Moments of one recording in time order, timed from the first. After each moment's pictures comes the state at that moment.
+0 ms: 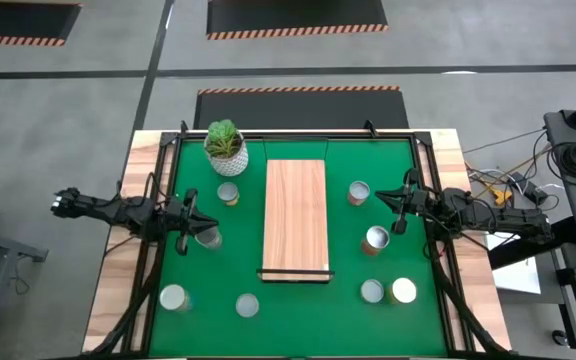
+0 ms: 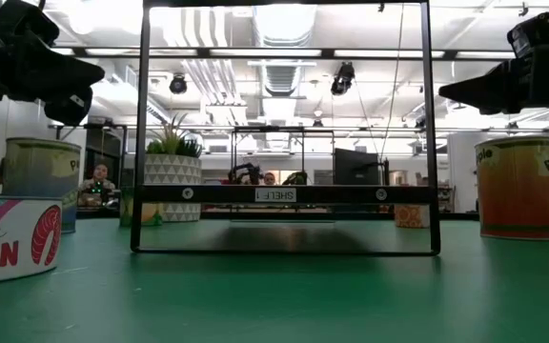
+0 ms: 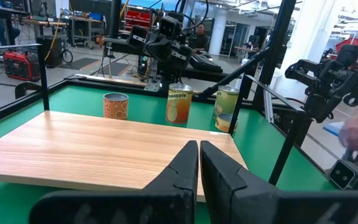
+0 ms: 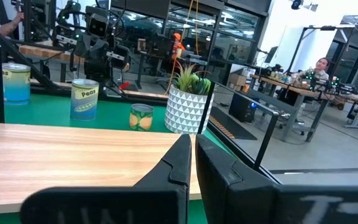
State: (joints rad) left arm -0.23 0.01 0.05 -0.07 -0.20 -0.17; right arm -0.08 0.02 0.01 0.04 0.18 -0.23
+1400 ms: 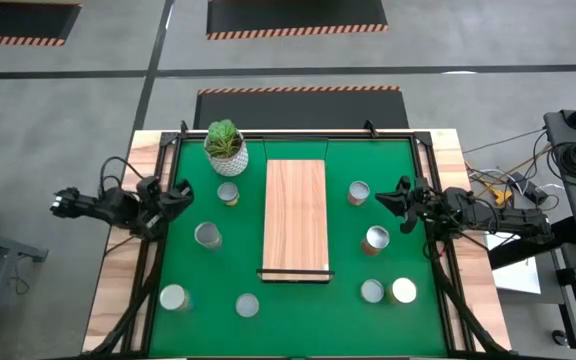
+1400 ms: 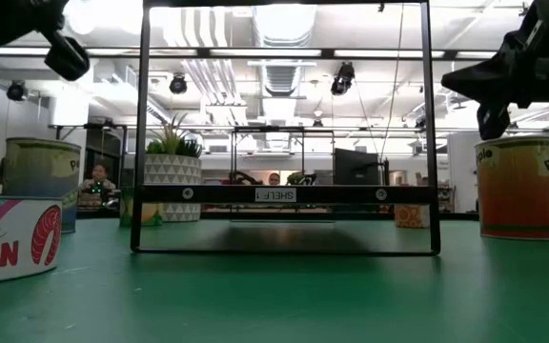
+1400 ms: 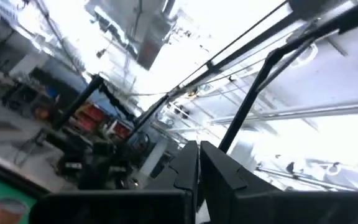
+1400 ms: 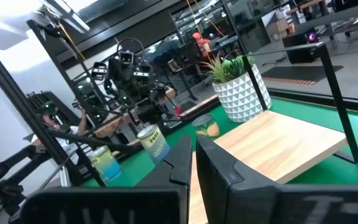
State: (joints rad) left arm -0.23 0.02 0.04 0.56 -0.22 -0.51; right arm -0.08 0.02 0.01 0.09 0.11 0.46
